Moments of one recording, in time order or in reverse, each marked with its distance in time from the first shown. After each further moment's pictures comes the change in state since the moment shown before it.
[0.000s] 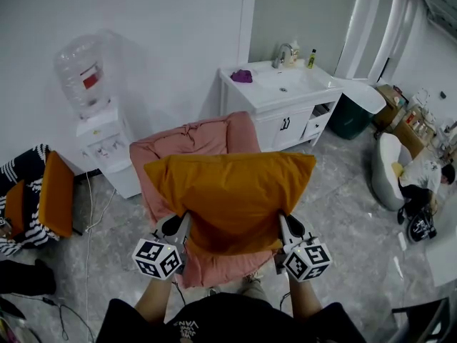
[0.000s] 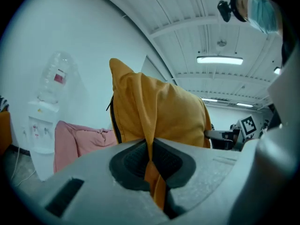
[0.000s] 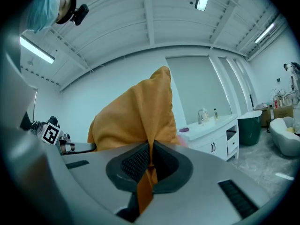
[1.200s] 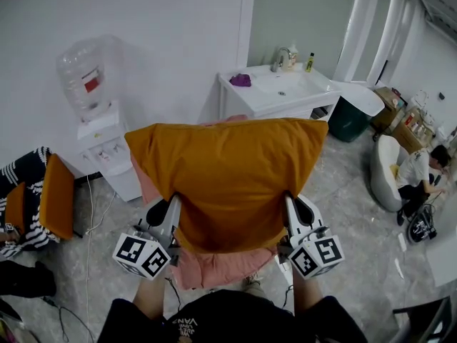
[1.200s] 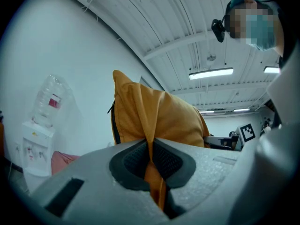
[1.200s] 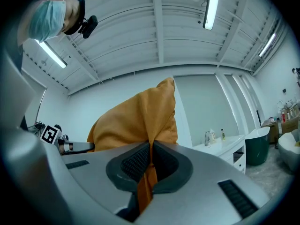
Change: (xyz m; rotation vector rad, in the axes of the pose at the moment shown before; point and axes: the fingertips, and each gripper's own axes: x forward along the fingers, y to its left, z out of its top) left arm -0.025 -0.020 0.114 0.058 -0.234 -0.022; right arm -0.004 0.033 0.106 -0.095 -0.198 0.058
